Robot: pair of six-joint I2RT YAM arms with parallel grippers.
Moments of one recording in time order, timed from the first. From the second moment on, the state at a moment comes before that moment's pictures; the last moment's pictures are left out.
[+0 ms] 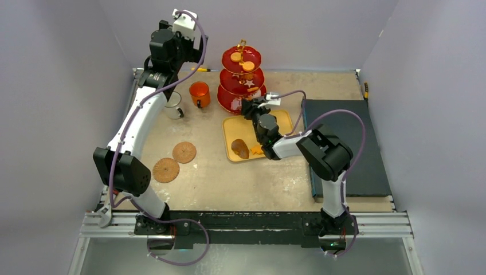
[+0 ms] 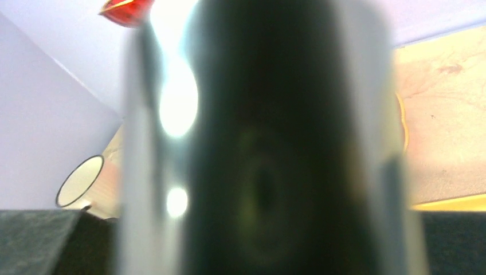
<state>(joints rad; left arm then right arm) -0.24 1.66 1.75 -0.16 -0.07 0.22 0.70 1.96 0.95 1.14 0.47 0.44</state>
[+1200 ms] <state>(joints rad) -0.24 1.65 1.76 -0.28 -0.02 0.23 0.94 1.52 0.53 0.91 0.47 0.26</state>
